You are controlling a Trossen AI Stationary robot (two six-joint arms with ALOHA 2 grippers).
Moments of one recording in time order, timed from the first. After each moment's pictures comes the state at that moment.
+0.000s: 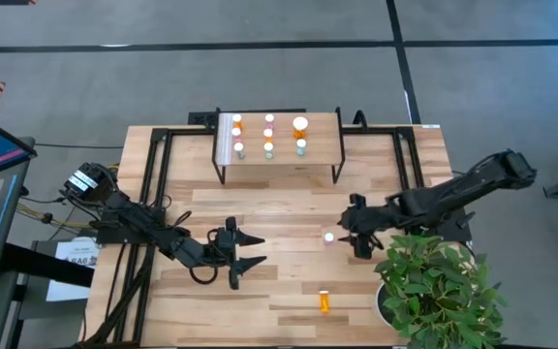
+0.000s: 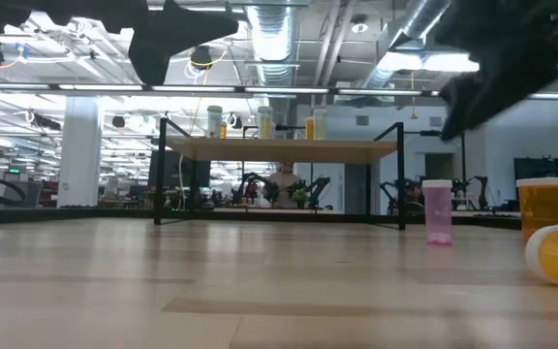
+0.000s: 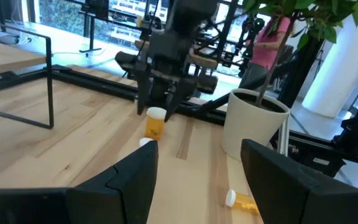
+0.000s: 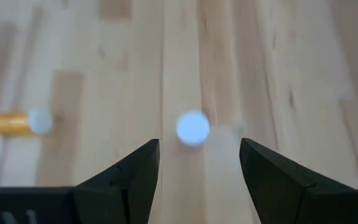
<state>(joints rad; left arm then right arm) -0.55 1.52 0.57 0.90 -0.66 -0.30 0.27 1.13 0.67 -0.45 0.16 0.28</state>
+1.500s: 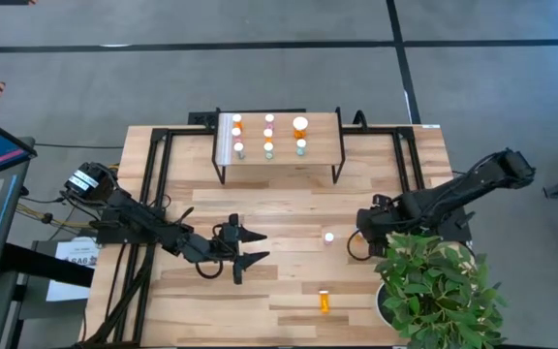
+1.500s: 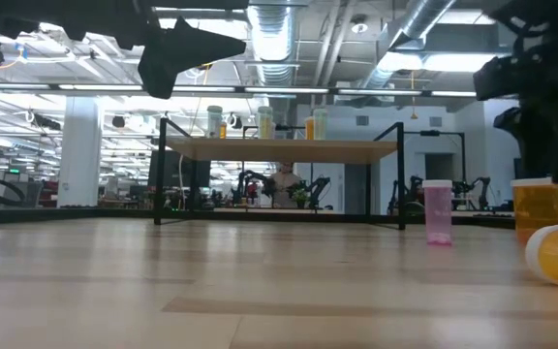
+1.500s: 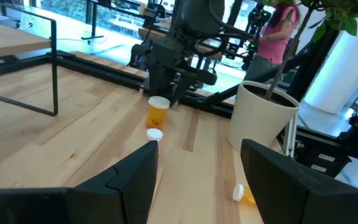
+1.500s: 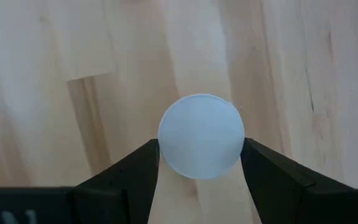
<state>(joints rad) -0.49 1.52 0.57 0.85 -0.61 -0.35 0.29 1.12 0.67 -0.90 0.13 0.49</state>
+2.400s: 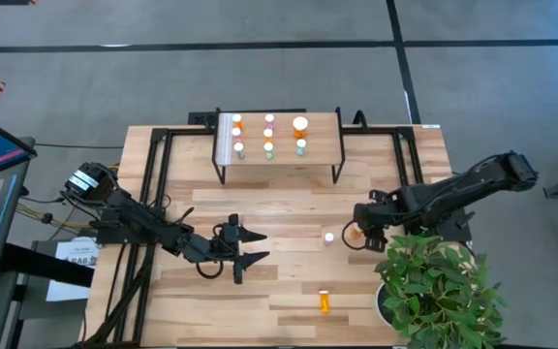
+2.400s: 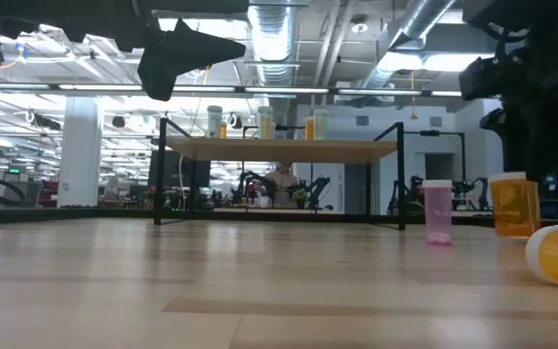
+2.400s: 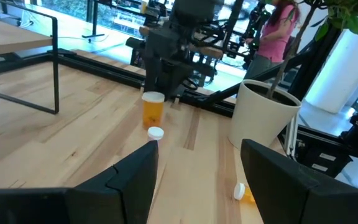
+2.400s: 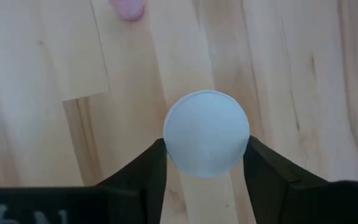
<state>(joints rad) -0.49 1.52 0.57 0.84 -0.61 -0.36 0.21 1.10 0.68 -0.86 0.11 0.41</state>
